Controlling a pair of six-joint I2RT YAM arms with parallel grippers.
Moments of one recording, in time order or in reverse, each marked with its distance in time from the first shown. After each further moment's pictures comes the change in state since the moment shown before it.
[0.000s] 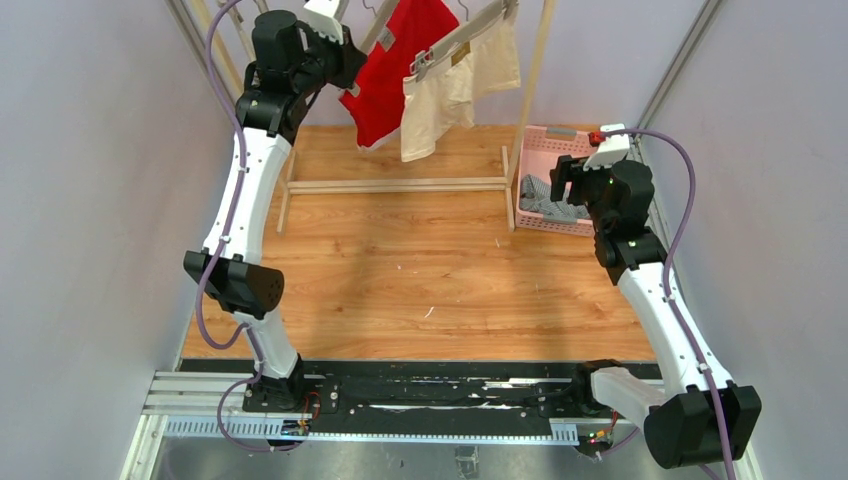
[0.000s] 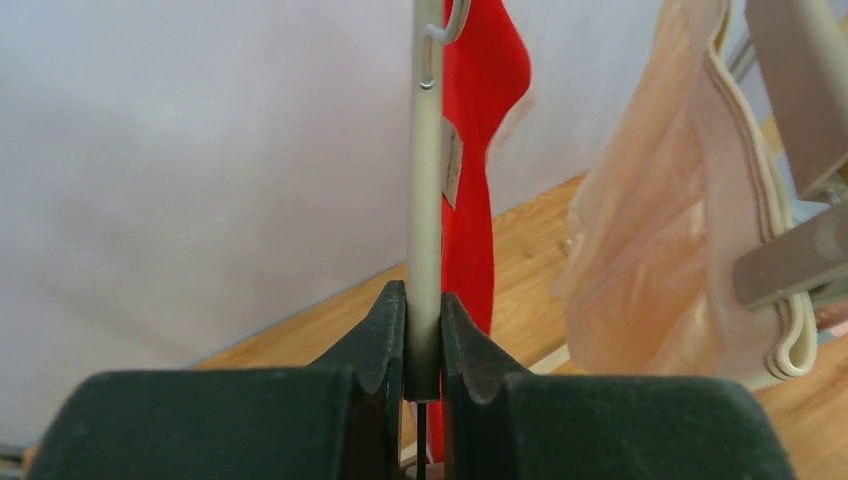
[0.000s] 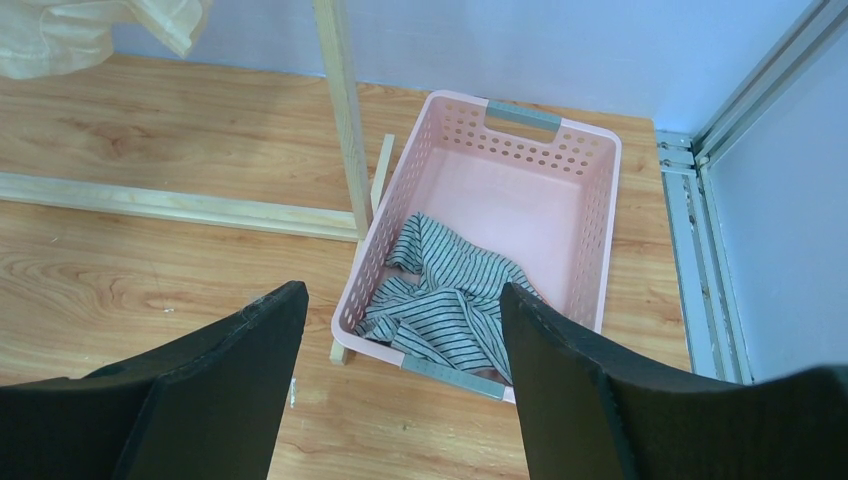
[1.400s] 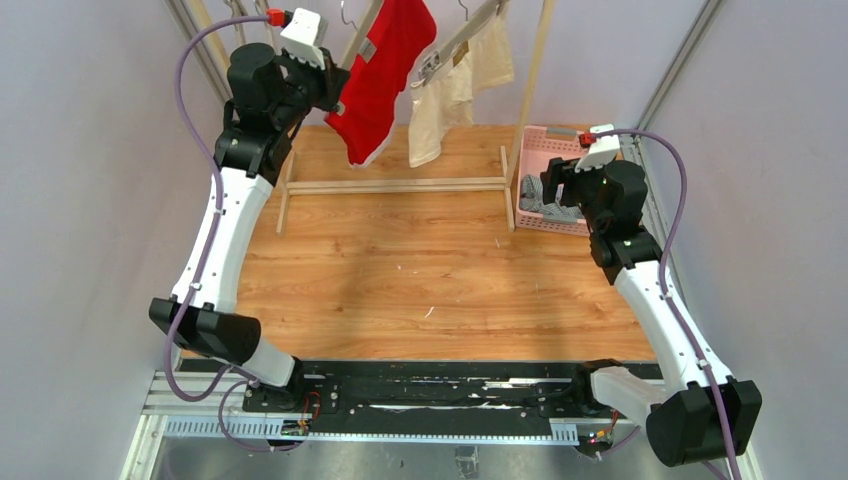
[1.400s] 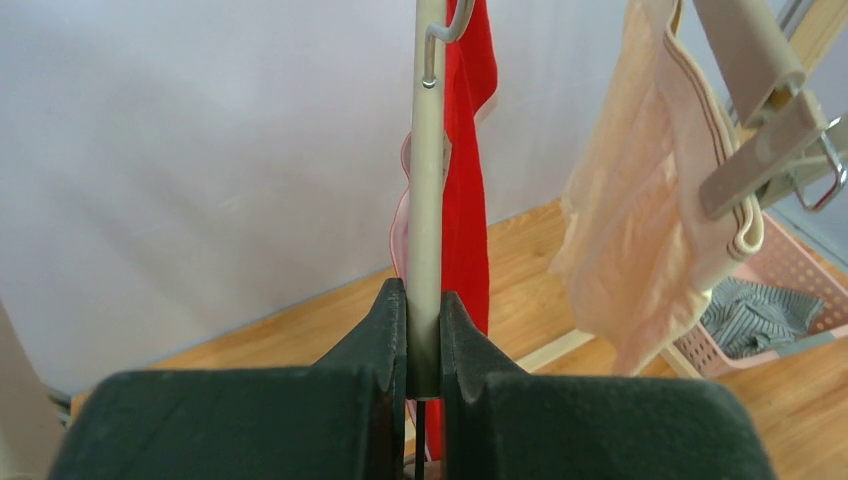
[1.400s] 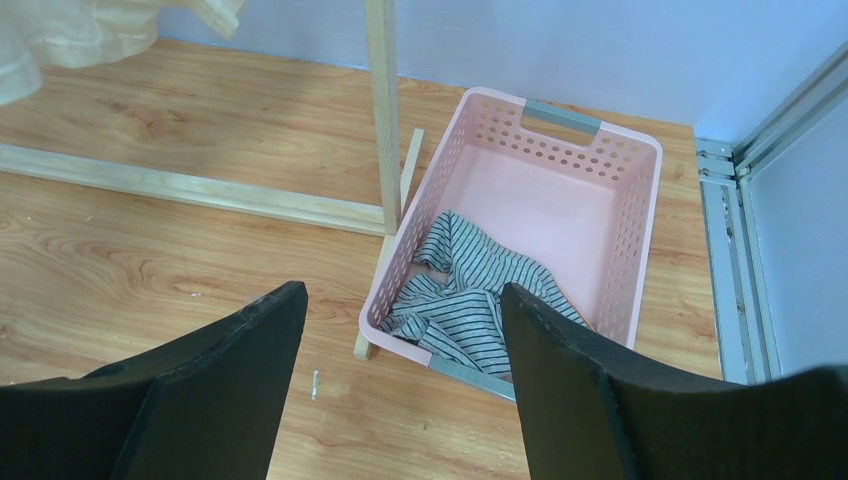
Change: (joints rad) left arm -0.005 -0.289 -0.358 0.153 -0.088 -0.005; right arm 0.033 0.013 -0.004 0.005 -0.034 -0.002
